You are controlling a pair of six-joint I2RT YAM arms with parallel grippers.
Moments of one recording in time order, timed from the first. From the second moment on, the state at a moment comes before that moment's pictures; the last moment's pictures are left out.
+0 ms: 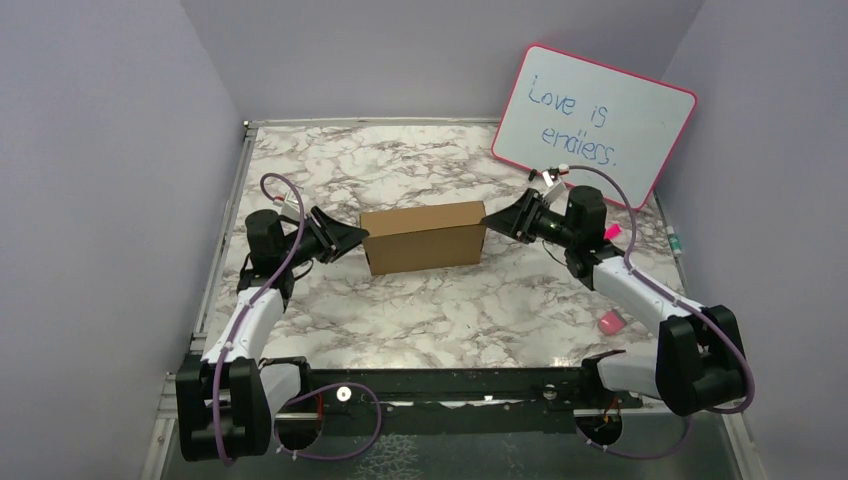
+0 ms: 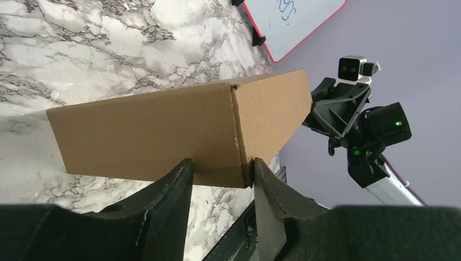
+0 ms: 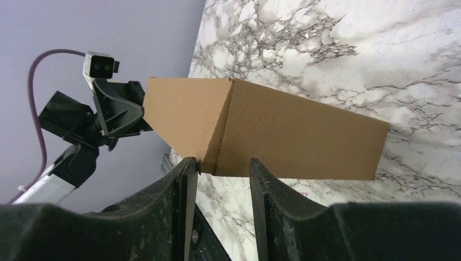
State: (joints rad) left arm 0.08 1.08 0.48 0.20 0.84 -0.89; right arm 0.25 1.26 0.64 0.34 -0.64 0.82
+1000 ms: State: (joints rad) left arm 0.08 1.06 0.54 0.08 0.83 -0.82; right arm 0.23 1.38 0.66 0.48 -0.73 0.89
